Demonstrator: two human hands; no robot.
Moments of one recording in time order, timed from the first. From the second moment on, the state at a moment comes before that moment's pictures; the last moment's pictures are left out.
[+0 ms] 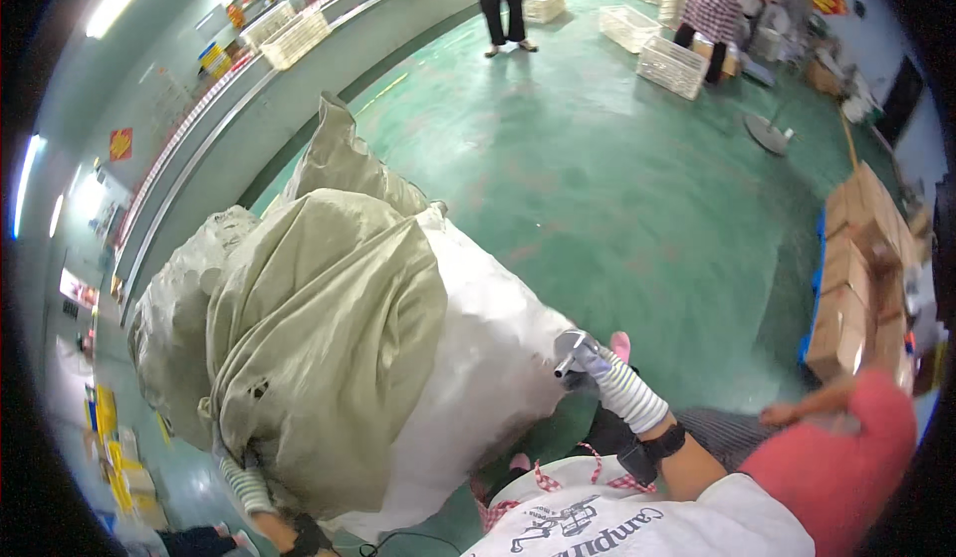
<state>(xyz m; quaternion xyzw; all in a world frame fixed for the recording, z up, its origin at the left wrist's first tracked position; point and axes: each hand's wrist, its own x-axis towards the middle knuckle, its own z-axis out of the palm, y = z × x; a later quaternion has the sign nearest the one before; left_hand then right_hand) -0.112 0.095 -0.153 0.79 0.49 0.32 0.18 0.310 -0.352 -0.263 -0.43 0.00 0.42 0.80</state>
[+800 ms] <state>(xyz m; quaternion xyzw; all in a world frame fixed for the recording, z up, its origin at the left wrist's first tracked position) 0.273 -0.044 -0.254 0.65 0.75 0.07 -0.11 0.857 -0.298 -0.259 -0.57 -0.09 0.51 0.64</state>
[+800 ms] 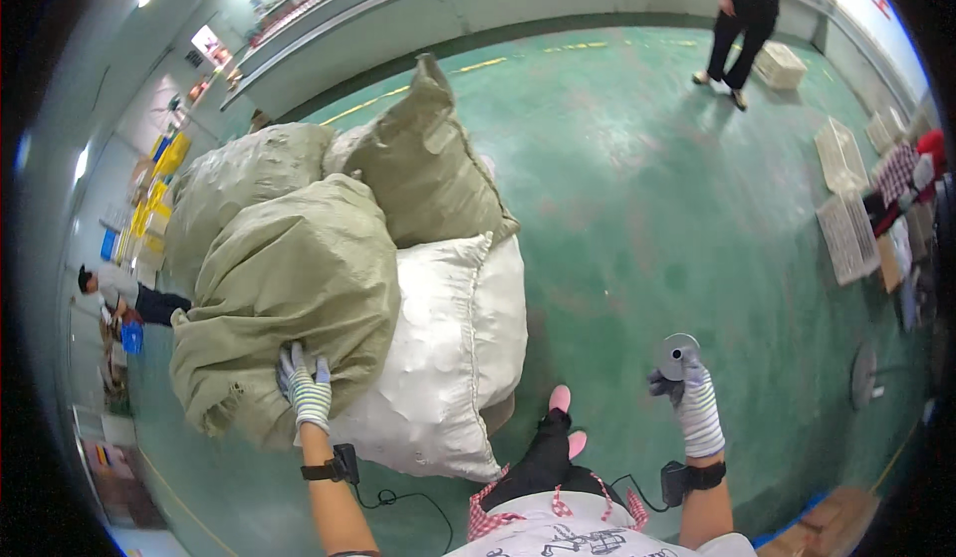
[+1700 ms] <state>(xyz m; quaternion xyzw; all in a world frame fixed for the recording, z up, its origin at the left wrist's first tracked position) 0.509 -0.045 -0.162 0.65 0.58 0.38 0.31 0.668 0.059 -0.153 -0.20 -0.76 0.54 0.32</state>
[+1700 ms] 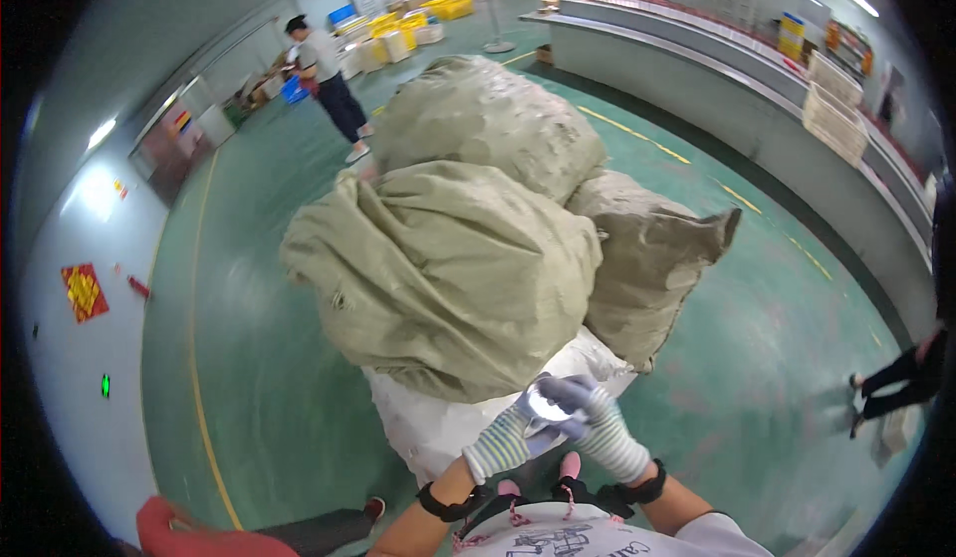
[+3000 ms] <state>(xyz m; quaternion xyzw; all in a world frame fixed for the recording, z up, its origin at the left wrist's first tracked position) 0.209 -0.134 -0.072 0.81 0.51 0.21 0.21 0.363 -0.034 -0.049 -0.34 -0.74 0.55 0.19</state>
